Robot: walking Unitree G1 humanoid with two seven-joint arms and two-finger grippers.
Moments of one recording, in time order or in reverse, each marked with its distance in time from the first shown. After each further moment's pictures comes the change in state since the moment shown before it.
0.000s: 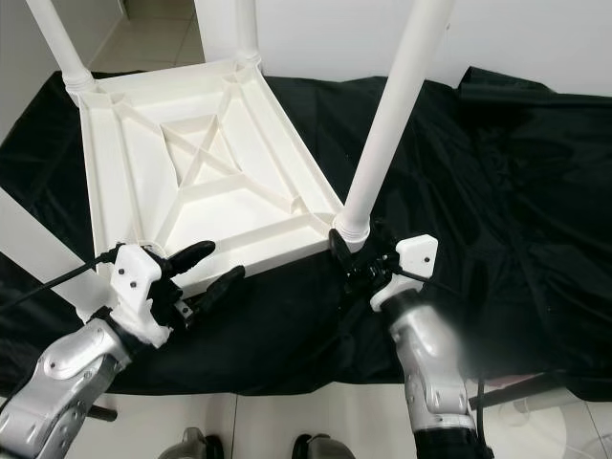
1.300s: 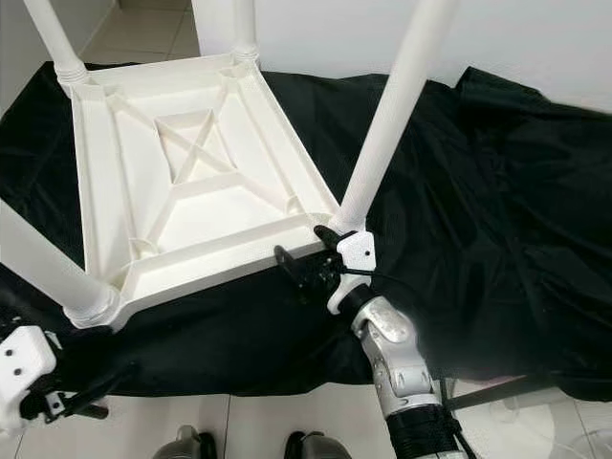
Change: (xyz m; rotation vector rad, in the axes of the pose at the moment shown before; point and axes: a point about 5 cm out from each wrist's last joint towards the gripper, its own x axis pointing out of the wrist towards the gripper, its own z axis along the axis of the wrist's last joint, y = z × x) left arm -0.130 0.047 -0.008 0.187 0.521 -0.047; right arm 0.040 0.037 -0.018 0.021 0.071 0.223
